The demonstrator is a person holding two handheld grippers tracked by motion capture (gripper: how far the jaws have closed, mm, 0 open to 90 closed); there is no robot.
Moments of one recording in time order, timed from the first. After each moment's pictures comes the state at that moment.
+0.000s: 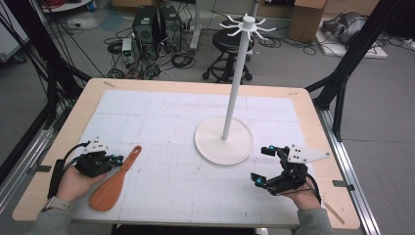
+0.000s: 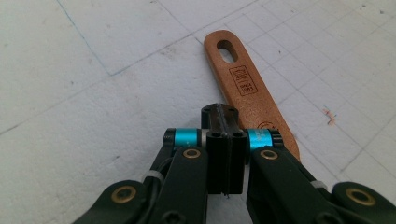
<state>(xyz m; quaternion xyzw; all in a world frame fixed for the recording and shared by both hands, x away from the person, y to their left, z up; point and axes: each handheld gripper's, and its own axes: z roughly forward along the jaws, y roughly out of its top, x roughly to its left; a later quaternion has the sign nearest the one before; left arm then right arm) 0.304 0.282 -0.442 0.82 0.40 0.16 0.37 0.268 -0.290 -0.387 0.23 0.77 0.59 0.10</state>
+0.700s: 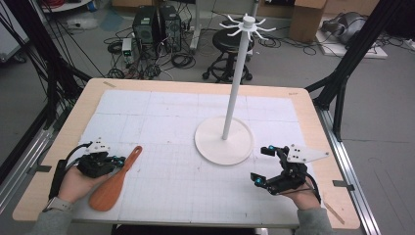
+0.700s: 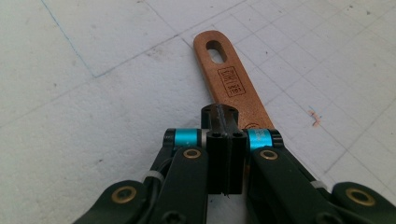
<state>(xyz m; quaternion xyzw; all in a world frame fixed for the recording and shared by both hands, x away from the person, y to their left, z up) 0.303 0.277 -0.441 0.82 0.40 0.15 0.37 0.270 -0.289 -0.388 0.23 0.77 0.59 0.10</state>
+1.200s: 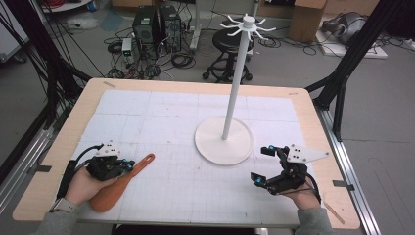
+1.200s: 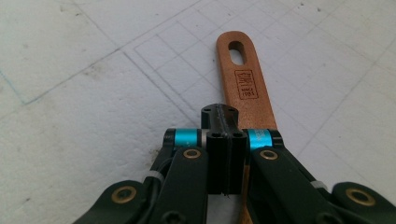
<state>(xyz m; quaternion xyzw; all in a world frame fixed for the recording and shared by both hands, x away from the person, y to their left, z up) 0.297 0.249 -0.439 0.85 0.36 0.13 0.37 0.269 -0.290 -0.388 0.23 0.77 0.59 0.10</state>
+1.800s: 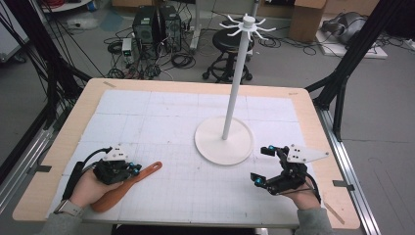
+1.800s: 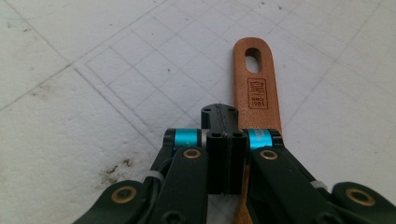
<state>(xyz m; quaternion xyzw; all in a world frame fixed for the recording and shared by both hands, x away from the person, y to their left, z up) 0.290 0.230 -0.439 0.86 0.32 0.12 0.37 0.269 -0.289 -0.388 0.23 0.77 0.59 0.10</state>
